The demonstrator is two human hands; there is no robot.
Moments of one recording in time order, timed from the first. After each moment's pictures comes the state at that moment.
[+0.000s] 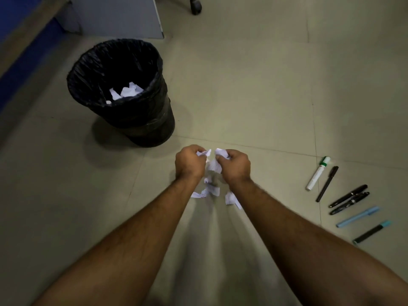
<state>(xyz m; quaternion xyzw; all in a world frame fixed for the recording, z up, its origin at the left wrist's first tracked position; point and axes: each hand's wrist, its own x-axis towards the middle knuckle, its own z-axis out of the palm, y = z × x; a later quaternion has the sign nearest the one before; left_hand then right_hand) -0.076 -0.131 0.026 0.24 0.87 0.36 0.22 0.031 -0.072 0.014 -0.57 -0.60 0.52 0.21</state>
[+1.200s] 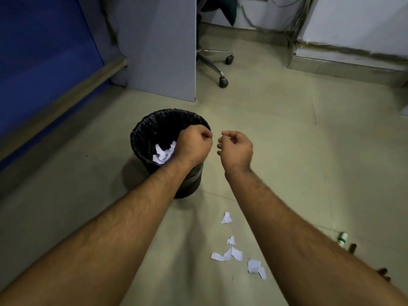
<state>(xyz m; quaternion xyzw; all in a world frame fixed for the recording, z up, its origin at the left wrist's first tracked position) -0.234 -0.099 0.203 0.37 0.83 0.41 0.12 -0.151 -0.033 0.173 -0.49 -0.56 0.55 0.38</state>
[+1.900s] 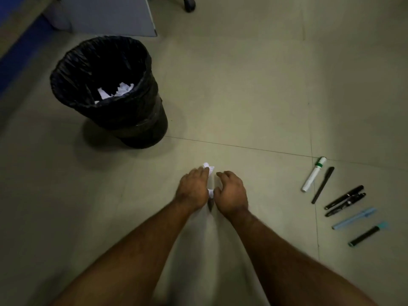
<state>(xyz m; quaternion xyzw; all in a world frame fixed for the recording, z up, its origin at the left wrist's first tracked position) -0.048 -0.160 -0.029 0.51 0.81 0.06 0.28 0.078 -0.109 -0.050 -0.50 -0.80 0.31 0.05</state>
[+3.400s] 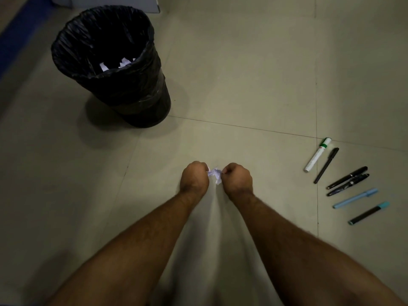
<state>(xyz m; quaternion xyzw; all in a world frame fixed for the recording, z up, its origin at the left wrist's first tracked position) -0.022 -0.176 -0.041 0.37 0.89 0.08 0.24 0.088 -0.114 -0.045 -0.60 -0.69 0.41 0.02</state>
